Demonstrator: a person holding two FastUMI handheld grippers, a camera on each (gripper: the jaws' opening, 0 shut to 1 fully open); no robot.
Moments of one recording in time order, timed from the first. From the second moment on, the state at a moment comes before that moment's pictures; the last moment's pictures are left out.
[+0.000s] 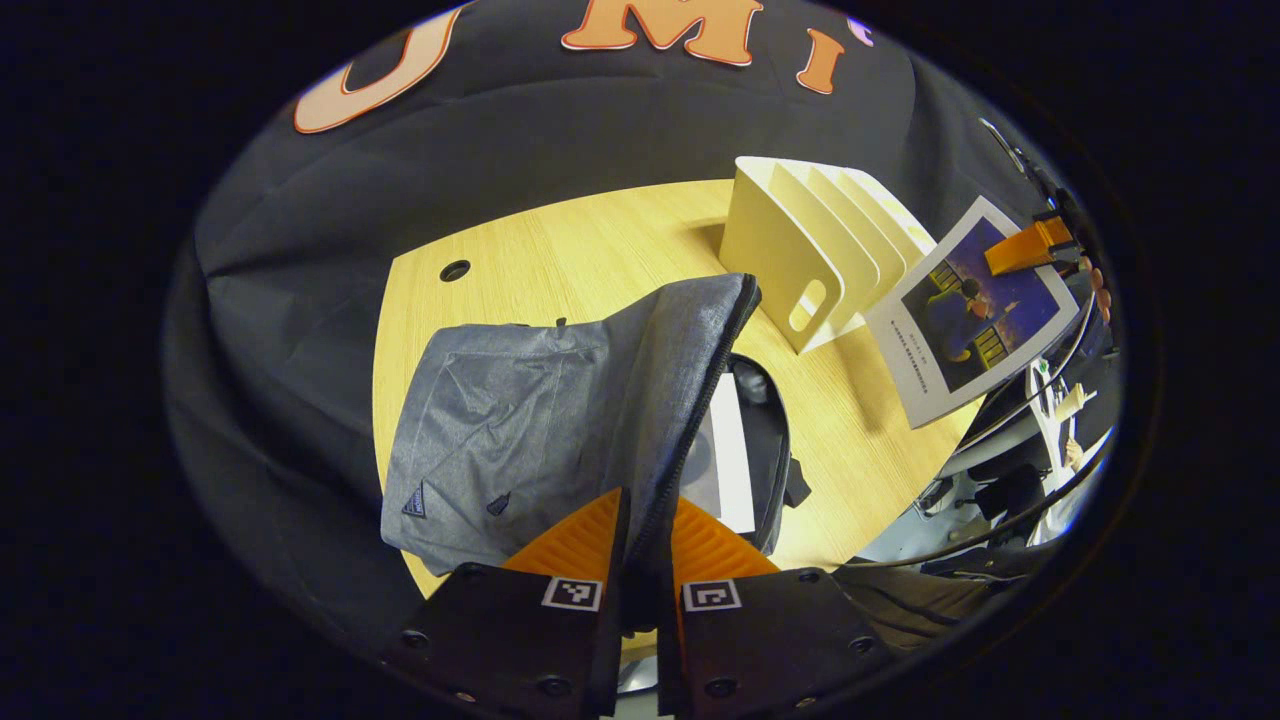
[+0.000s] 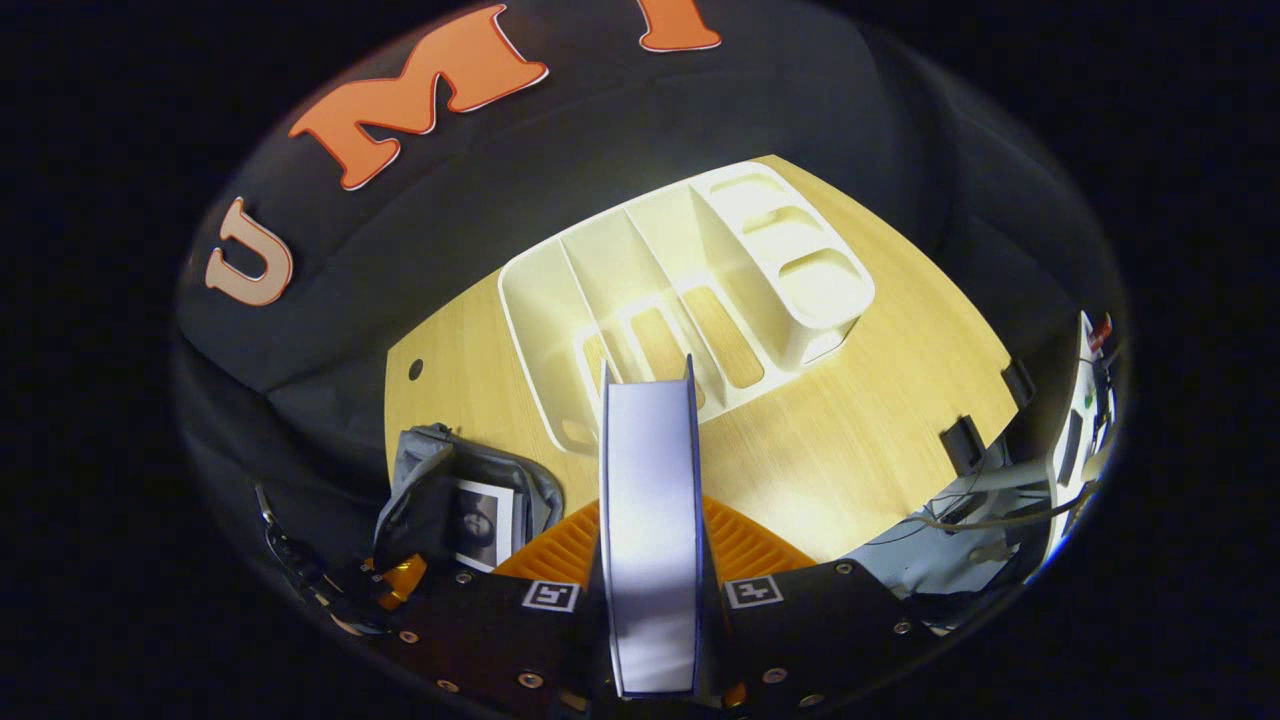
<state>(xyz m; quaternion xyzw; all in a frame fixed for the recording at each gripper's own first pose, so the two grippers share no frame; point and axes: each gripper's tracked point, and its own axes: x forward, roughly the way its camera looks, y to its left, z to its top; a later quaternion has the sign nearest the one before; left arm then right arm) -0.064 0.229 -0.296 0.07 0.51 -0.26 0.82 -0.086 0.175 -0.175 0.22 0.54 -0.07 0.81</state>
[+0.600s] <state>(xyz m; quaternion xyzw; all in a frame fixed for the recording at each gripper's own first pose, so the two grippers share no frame) -0.035 0.251 -0.266 0.06 0.47 -0.28 0.83 -0.100 0.306 -0.165 0.38 0.45 0.05 0.81</state>
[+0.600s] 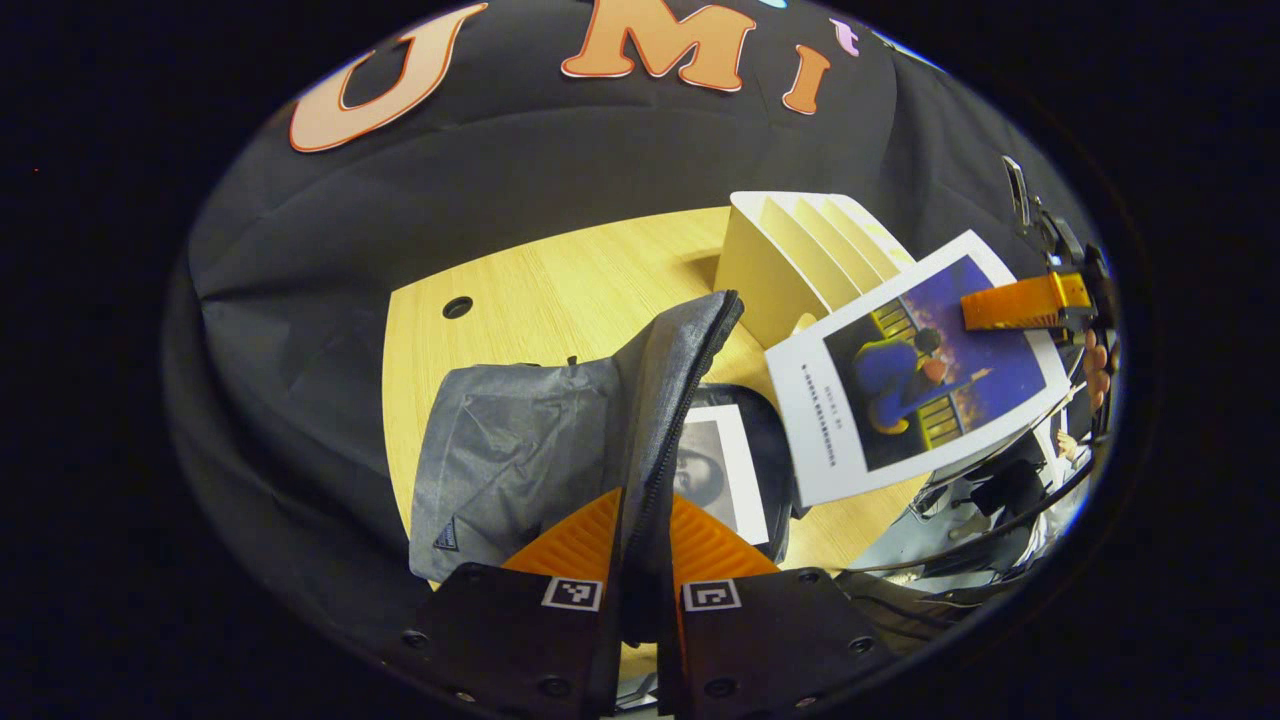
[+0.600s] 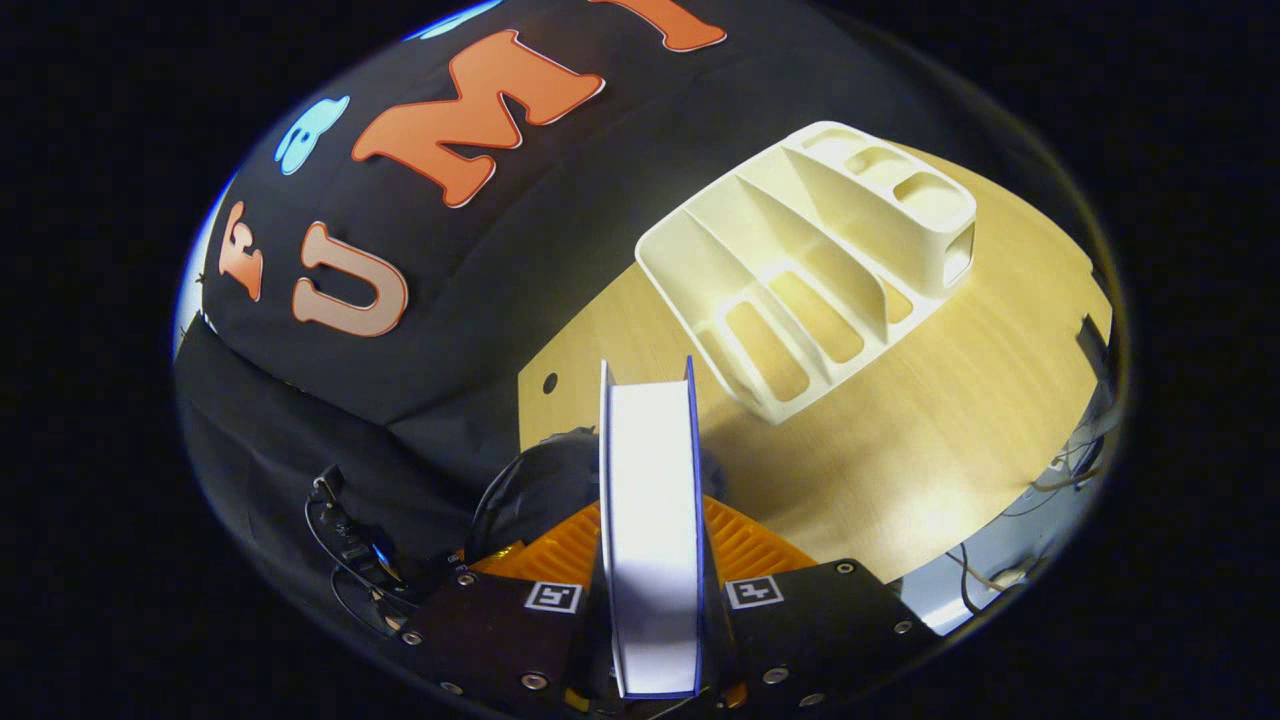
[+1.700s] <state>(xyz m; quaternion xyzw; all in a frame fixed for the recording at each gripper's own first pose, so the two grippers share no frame) -0.041 0.221 -0.232 0.09 0.43 -0.32 0.84 -0.067 0.459 -0.252 0.48 0.41 0.13 0.77</state>
